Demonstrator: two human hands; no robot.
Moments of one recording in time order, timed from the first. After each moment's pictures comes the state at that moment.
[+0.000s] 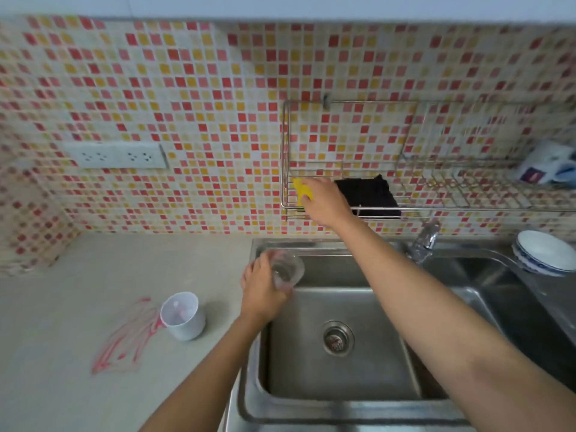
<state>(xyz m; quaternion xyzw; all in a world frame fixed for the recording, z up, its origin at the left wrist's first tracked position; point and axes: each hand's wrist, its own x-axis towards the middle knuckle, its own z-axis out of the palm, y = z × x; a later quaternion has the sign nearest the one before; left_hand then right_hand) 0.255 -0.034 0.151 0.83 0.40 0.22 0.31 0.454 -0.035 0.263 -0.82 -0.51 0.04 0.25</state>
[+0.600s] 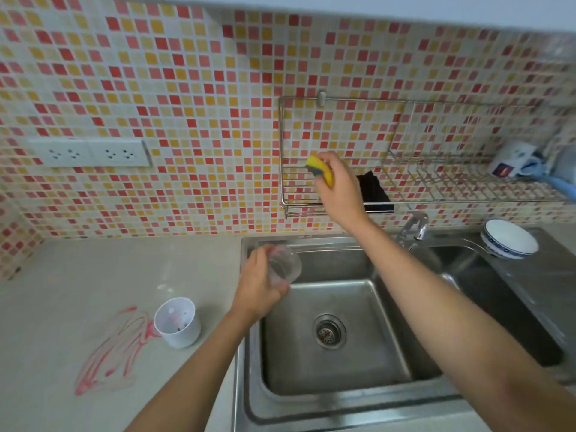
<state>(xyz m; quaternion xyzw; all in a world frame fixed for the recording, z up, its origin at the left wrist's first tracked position) 0.238 -0.009 0.157 0.86 0.29 0.23 0.36 0.434 -0.063 0.280 -0.74 -0.46 -0.06 0.48</state>
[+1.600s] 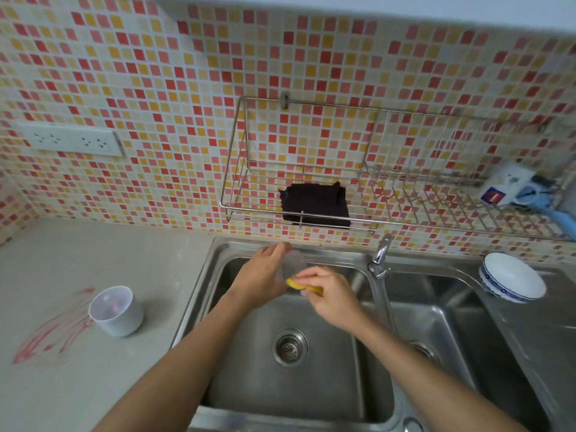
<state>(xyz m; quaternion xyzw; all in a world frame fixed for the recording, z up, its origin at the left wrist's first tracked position) 0.372 -0.078 0.173 0.93 0.28 0.13 0.19 0.510 -0.208 0.151 -0.70 -0.63 0.07 0.33</state>
